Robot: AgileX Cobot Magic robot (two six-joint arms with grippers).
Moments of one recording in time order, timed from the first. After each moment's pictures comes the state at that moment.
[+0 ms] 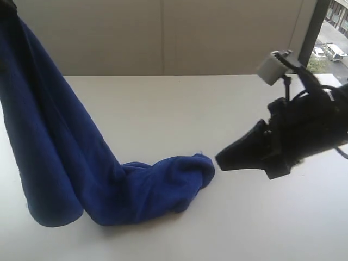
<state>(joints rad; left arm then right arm) -1.03 1.15 -1.44 0.75 1.32 0.16 0.03 1.32 -0.87 0.99 1.12 -1.20</state>
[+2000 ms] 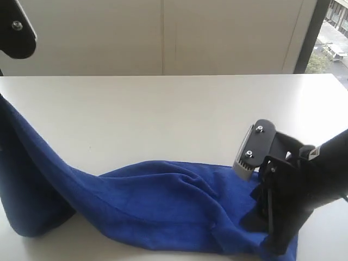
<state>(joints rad) -1.03 1.06 -1.09 0.81 1.32 -0.10 0.24 1.29 -0.68 0.46 0.69 -0.99</state>
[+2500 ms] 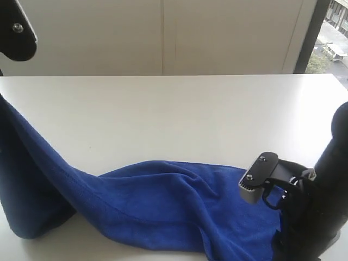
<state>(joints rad) -1.03 1.06 -1.09 0.80 1.32 -0.08 0.26 1.40 -0.71 0.22 0.97 -0.64</state>
